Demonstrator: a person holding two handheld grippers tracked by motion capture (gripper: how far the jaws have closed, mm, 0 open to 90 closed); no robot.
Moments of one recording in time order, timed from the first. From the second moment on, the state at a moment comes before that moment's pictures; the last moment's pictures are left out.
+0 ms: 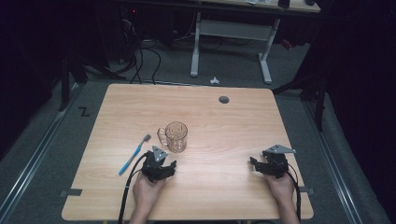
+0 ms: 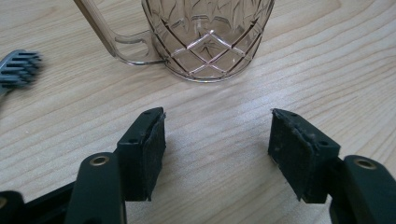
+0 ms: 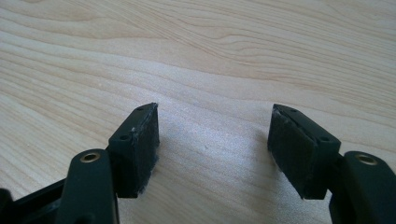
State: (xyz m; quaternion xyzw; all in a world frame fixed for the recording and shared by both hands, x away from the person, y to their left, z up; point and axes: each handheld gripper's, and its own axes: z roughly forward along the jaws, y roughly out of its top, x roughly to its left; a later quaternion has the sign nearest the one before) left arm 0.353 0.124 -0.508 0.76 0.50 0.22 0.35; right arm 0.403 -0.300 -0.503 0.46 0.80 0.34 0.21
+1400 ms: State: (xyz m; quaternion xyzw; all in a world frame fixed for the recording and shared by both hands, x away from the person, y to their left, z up) left arm 0.349 0.123 -0.507 0.77 0.49 0.22 0.34; right arm 0.403 -0.300 -0.503 0.45 0.80 0.34 0.21
